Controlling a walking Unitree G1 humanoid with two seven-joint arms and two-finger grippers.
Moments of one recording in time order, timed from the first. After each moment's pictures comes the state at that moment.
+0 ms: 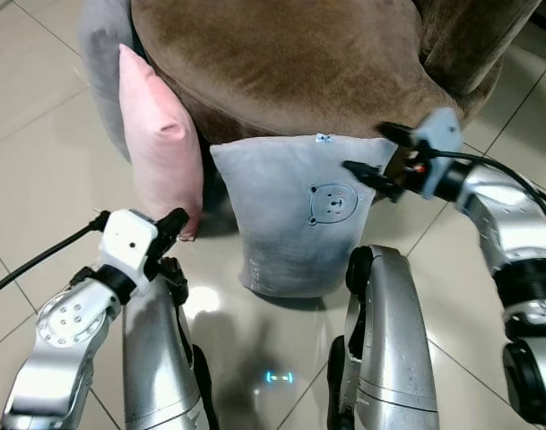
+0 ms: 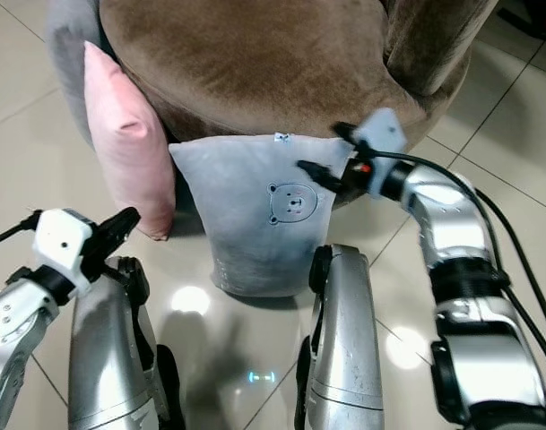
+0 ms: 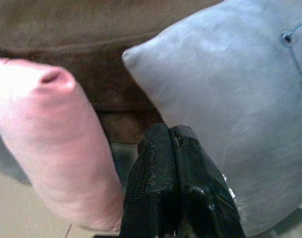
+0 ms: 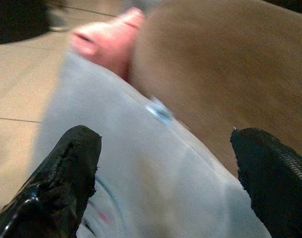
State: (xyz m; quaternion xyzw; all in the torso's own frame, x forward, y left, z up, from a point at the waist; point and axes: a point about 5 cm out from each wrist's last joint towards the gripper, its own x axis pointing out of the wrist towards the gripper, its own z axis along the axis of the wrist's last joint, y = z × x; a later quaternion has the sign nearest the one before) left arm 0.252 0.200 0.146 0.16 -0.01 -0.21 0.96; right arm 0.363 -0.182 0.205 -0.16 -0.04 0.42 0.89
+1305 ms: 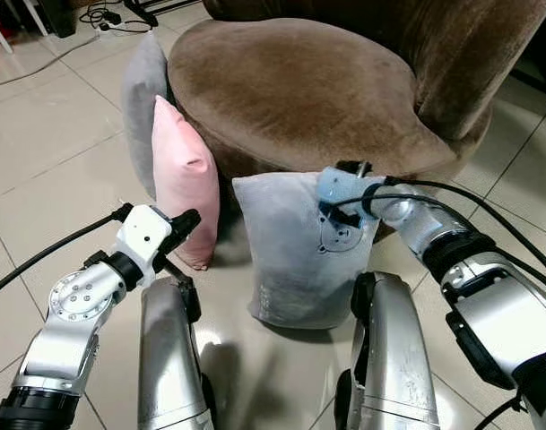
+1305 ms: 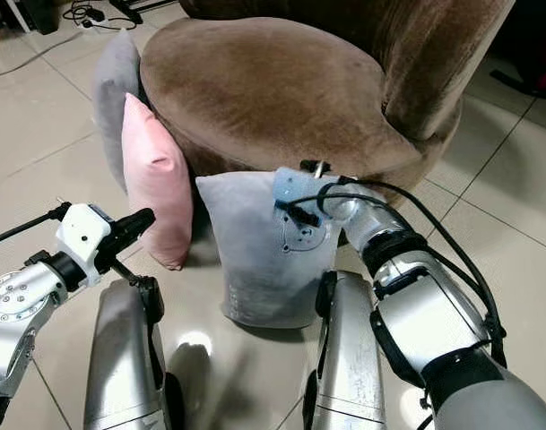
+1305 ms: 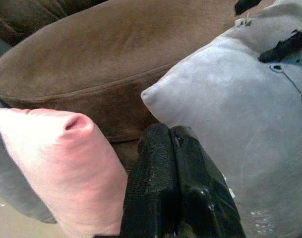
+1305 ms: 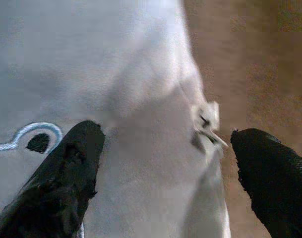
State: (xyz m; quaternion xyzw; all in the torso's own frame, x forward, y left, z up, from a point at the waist) left arm 0.274 0.204 0.134 0.19 0.00 -0.28 0.94; right arm 0.389 -0.129 0.135 -0.53 0.12 0.33 0.77
